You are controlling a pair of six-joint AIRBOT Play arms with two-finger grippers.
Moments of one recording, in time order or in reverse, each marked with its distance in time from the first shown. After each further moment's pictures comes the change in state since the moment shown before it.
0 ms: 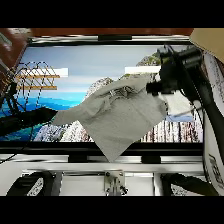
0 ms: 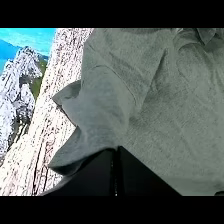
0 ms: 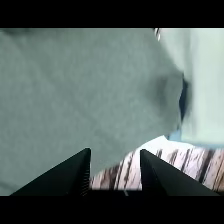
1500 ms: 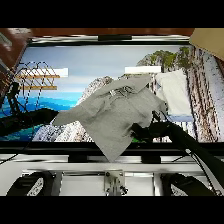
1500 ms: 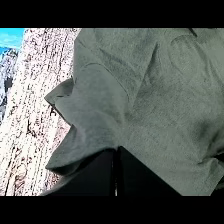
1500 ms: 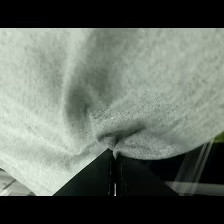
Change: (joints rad) left arm 0.000 0.000 -0.003 -0.034 -0.027 0.059; right arm 0.009 0.203 -0.937 0.797 0.729 0.130
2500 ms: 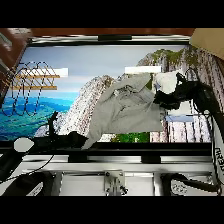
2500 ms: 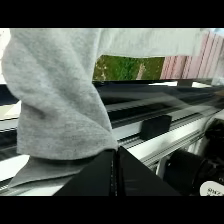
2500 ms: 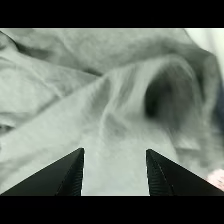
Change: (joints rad) left arm -0.368 0.000 -0.335 -0.364 0.143 -0.208; right arm -0.372 -0.248 0.616 -0.319 -0.314 -0.230
